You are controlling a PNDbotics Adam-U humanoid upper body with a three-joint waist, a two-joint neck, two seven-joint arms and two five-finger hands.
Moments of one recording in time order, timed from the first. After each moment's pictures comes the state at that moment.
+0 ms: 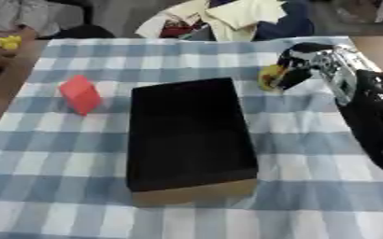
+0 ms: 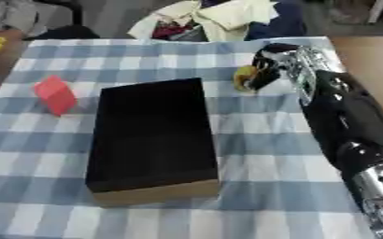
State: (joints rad) left arm -0.22 0.30 0.15 -1.98 -0.24 -0.35 0.61; right arm -1.23 -0.30 0.04 -0.57 1.16 -0.03 0.50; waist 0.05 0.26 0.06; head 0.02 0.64
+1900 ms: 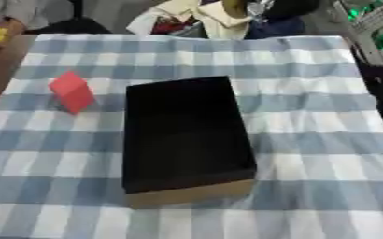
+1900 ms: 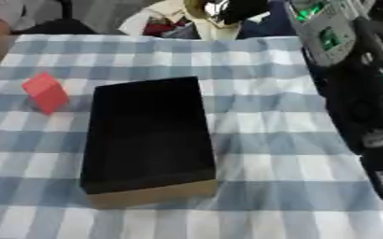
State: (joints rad) left arm -0.25 0.32 0.15 -1.98 -0.24 -0.35 0.61; right arm -1.16 -0.43 0.21 -1.31 0.62 -0.01 0.57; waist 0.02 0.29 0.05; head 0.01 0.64
